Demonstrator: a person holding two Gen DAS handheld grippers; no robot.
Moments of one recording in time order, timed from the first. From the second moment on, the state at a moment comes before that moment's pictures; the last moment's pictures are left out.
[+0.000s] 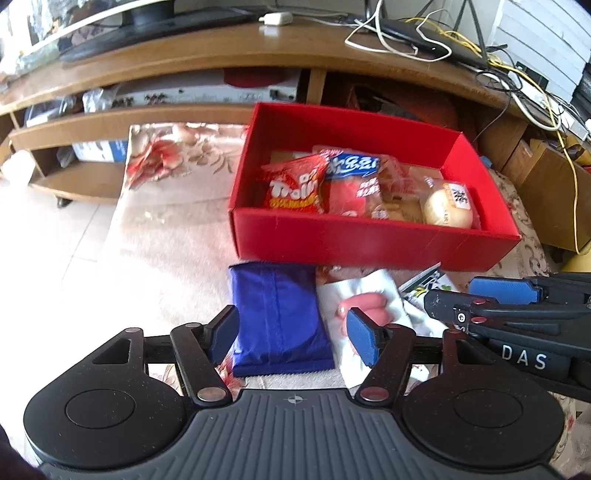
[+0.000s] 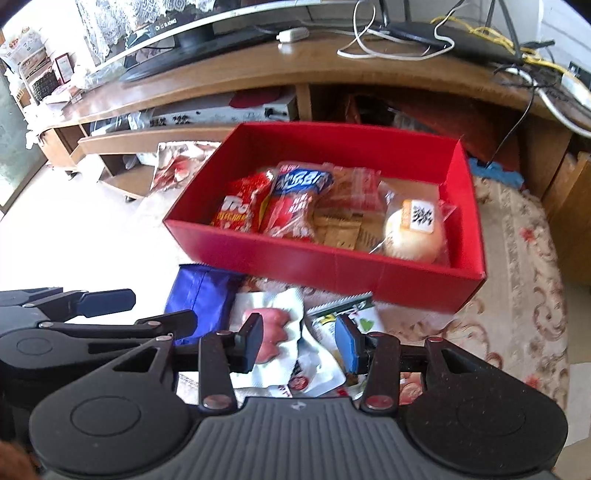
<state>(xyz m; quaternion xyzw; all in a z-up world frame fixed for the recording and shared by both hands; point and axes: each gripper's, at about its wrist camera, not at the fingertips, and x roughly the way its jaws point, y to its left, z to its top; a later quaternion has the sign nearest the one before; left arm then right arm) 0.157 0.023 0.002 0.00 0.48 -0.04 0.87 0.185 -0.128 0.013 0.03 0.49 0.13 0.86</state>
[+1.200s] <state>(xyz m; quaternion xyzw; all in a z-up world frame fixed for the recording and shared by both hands) 0.164 0.068 -0.016 -0.04 0.51 -0.02 0.86 0.198 -0.091 -0.045 -0.02 0.54 0.17 0.83</state>
